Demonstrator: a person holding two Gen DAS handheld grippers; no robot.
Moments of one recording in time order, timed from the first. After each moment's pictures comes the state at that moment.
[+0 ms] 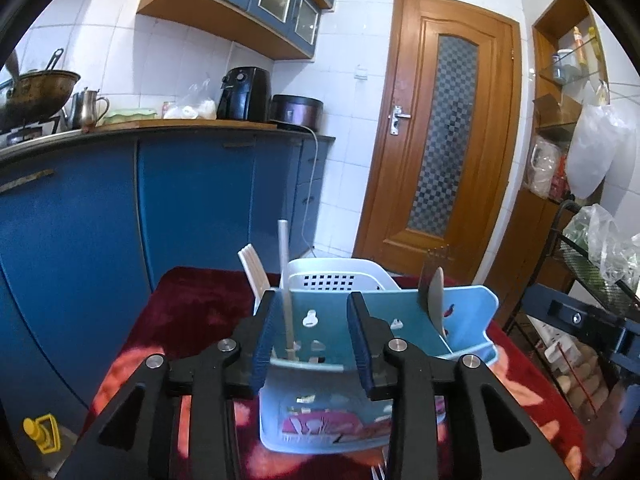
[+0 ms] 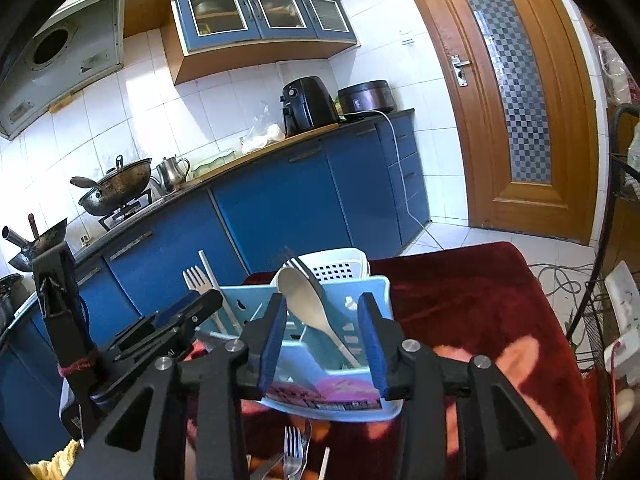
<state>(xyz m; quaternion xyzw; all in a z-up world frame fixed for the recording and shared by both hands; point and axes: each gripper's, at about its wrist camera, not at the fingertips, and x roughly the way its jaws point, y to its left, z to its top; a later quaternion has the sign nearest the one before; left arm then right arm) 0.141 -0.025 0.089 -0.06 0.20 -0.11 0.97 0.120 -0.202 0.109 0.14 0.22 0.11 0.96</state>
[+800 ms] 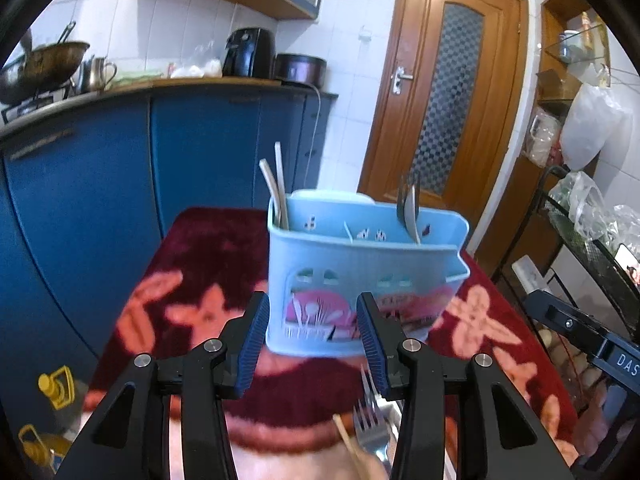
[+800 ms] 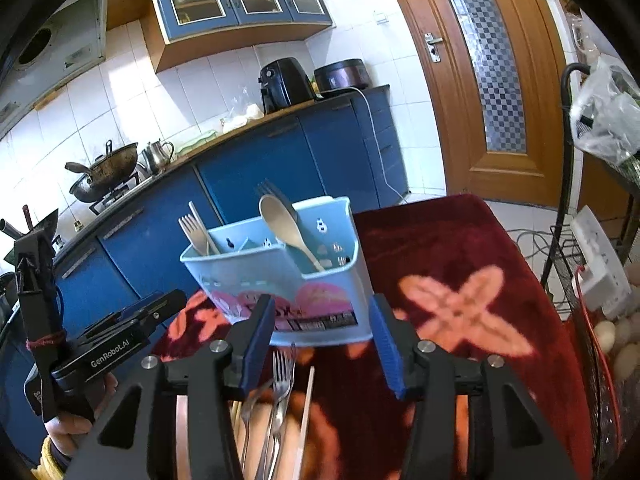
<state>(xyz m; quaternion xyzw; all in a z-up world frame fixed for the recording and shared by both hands) 0.083 -0.014 0.080 -0.05 0.29 -0.11 0.95 0.060 -0.205 0.085 0.15 0.27 0.07 0.95</state>
